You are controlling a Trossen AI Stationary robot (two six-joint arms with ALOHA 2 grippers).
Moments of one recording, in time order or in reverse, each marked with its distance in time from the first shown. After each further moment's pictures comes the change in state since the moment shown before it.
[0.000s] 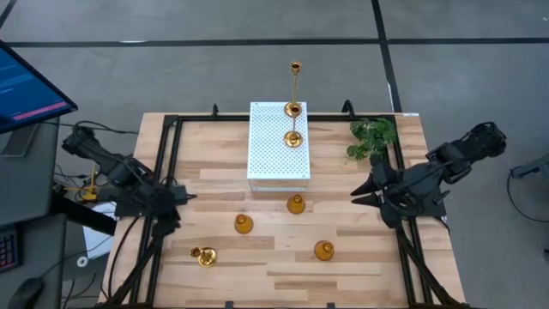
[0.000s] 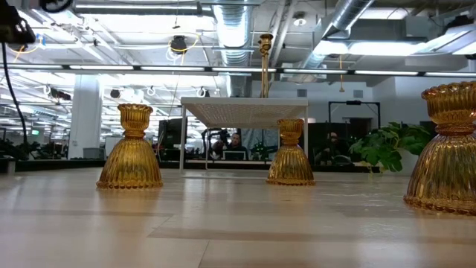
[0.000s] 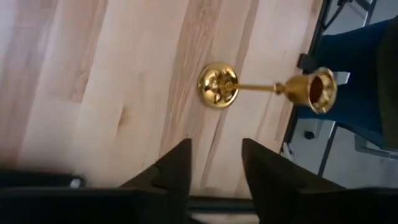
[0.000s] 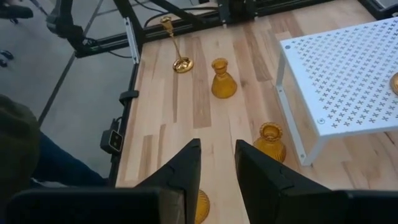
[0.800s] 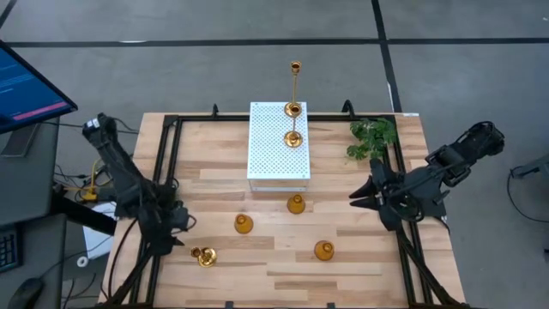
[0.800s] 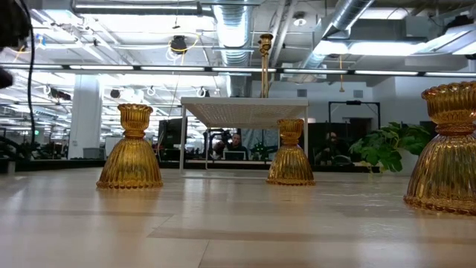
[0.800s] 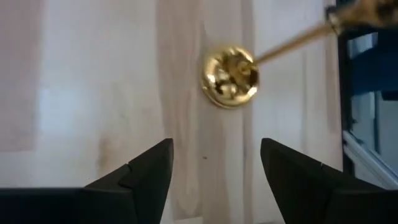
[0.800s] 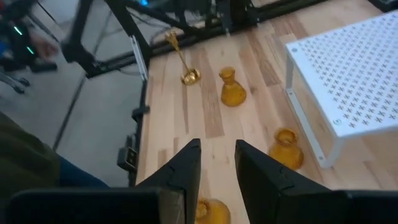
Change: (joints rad) left arm -0.406 -0.046 -0.384 0.401 -0.285 -0.057; right arm 0.039 0.014 0.000 0.058 0.040 0.104
